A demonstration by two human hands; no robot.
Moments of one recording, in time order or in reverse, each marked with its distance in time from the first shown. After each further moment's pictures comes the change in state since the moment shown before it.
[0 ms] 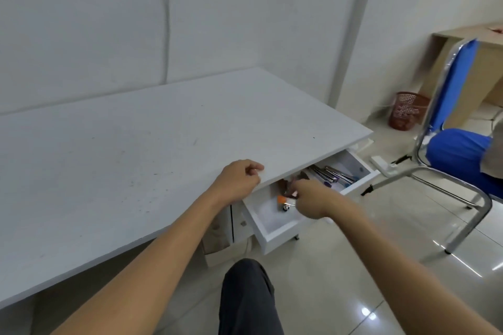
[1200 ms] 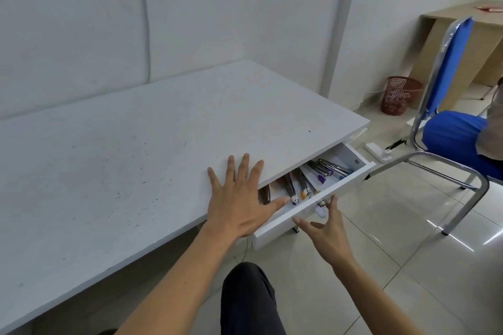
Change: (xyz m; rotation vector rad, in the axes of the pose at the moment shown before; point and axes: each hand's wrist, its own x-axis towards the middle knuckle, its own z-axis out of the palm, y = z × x) left_hand -0.003 -0.022 0.038 0.804 0.097 0.158; right_hand 0.004 0.064 0.130 1.006 0.501 0.220
